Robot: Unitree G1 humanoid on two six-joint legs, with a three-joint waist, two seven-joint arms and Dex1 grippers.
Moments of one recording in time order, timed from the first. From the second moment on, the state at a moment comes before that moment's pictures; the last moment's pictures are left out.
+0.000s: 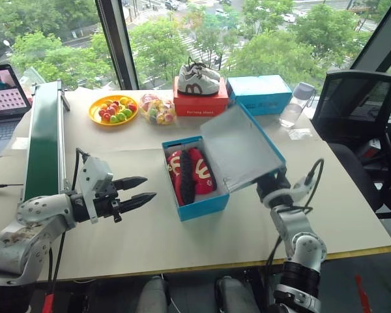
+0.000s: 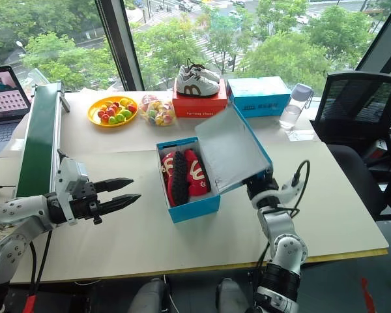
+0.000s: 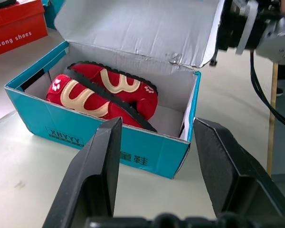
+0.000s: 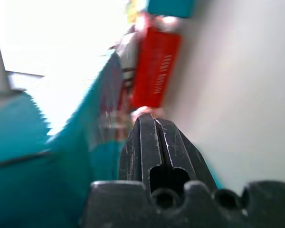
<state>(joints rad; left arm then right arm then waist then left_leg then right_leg) -0.07 0.79 0.24 -0.45 -0.65 0.60 -0.89 -0.31 0.11 -0.47 -0.15 1.34 0.63 0.03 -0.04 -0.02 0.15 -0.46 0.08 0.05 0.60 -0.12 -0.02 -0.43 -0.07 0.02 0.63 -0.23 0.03</state>
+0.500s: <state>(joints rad) -0.08 0.78 0.22 -0.46 -0.65 0.61 -0.85 -0.47 -0.32 0.06 -0.27 0.99 0.86 0.35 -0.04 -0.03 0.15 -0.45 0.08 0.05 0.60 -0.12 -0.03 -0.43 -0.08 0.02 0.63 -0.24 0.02</state>
